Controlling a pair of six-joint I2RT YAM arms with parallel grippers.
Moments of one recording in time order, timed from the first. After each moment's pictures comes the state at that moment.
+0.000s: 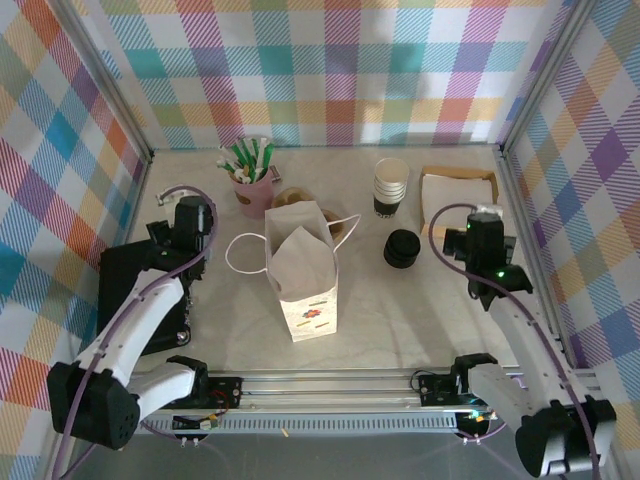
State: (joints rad) left arm -0.22 1.11 0.85 -0.36 -0.74 -0.26; right arm 0.11 0.92 0.68 -0.44 0.38 0.10
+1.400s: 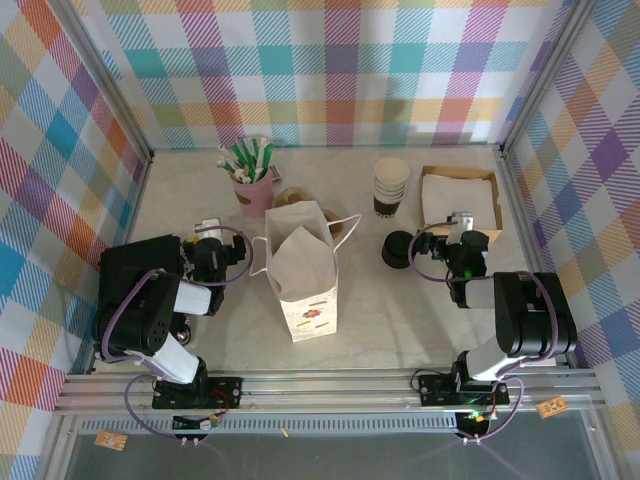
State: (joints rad) left arm -0.15 1.59 0.37 0.86 -0.35 -0.09; right arm -0.02 1.53 0.37 0.79 -0.10 0.08
